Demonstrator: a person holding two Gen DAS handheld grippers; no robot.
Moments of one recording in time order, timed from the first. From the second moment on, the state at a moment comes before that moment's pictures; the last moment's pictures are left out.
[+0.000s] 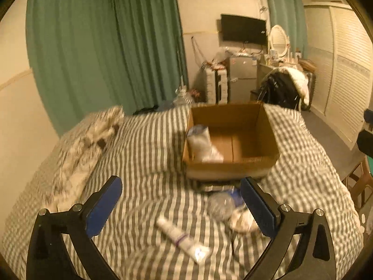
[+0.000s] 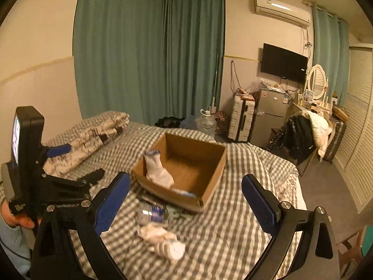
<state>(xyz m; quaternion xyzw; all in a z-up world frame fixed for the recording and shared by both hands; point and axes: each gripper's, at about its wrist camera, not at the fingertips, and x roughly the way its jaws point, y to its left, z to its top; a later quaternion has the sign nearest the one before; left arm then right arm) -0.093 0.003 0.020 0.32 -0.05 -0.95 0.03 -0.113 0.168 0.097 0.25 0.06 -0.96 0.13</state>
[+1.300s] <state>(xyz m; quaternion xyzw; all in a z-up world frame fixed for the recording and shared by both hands) -0.126 -0.026 -0.121 0.48 0.05 -0.88 0.01 -0.161 0.127 -0.094 0.46 0.07 -0.87 0.14</state>
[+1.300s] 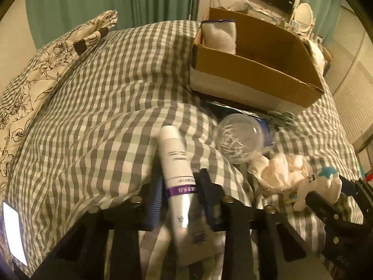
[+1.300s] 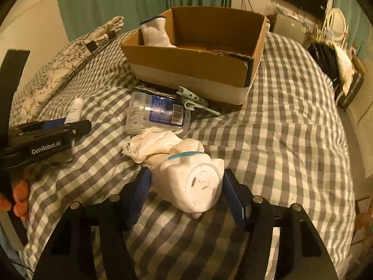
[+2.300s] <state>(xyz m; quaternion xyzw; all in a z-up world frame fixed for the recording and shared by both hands) -0.061 0.010 0.071 0.29 0.01 -0.95 -0.09 -0.087 0.119 0.105 0.26 0.12 -0.95 0.15</state>
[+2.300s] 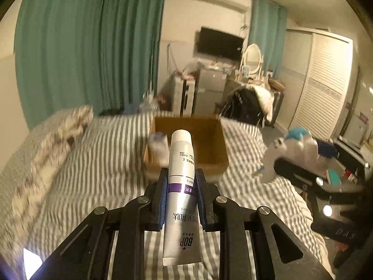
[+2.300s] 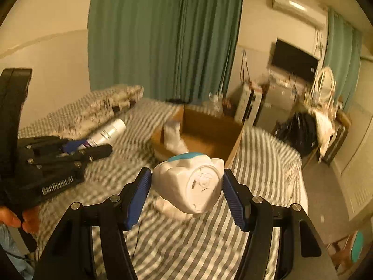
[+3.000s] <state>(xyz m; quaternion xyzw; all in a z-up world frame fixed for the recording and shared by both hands) -0.251 0.018 0.040 0.30 0.00 -0.95 -0.08 -0.256 0.129 0.110 0.24 0.07 -0.96 0.15</state>
